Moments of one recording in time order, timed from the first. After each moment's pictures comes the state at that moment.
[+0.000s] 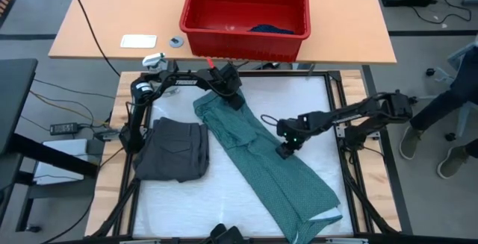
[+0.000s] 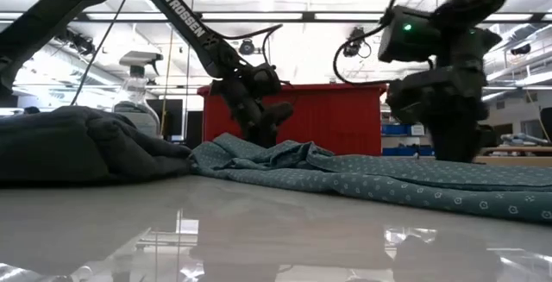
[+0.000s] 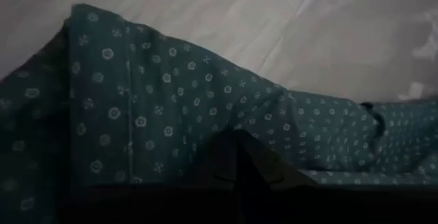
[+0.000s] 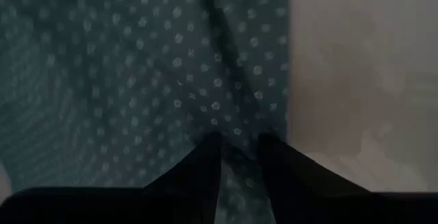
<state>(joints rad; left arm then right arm) 0.57 2.09 1.41 -0.37 0.33 -0.23 -0.04 1.47 0.65 -0.46 -0.26 0.89</state>
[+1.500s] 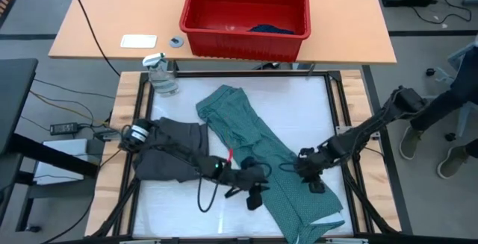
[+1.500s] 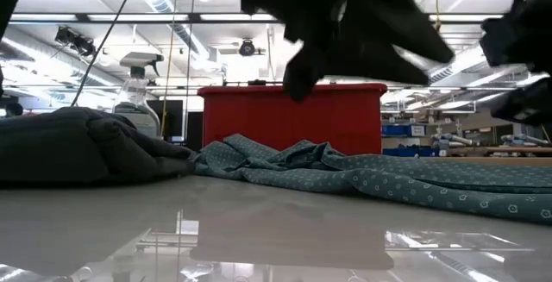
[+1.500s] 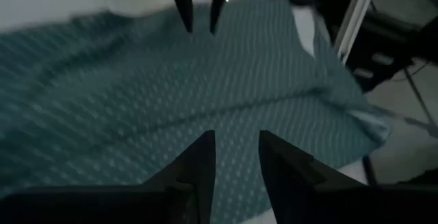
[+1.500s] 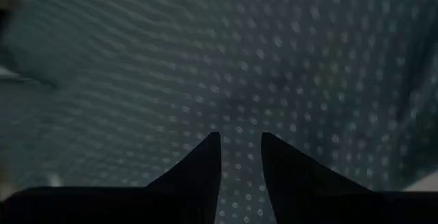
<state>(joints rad) -0.37 2.07 1.41 0.10 -0.24 -0.53 0.51 1.27 0.58 -0.47 -0.17 0.59</state>
